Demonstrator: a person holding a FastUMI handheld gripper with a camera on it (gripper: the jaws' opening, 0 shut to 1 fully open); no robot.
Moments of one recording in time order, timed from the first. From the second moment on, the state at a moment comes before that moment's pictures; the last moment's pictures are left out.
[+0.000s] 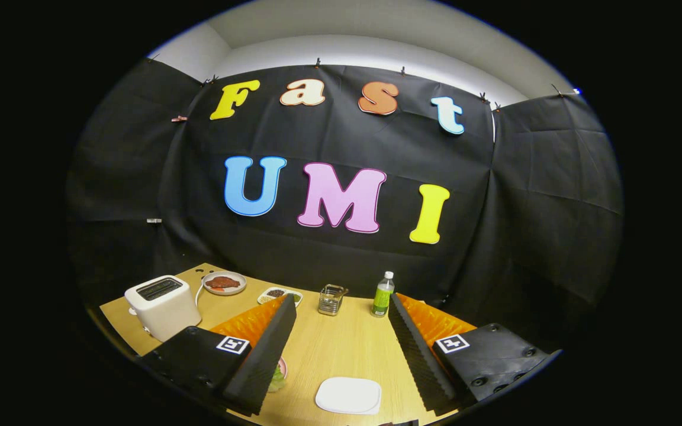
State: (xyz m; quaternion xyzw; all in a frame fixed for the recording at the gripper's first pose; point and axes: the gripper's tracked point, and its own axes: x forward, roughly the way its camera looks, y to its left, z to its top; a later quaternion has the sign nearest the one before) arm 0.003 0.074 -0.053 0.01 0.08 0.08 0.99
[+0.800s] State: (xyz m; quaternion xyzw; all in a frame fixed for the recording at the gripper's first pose) arm 0.012 0.083 -0.059 0.04 0.10 0.08 0.99
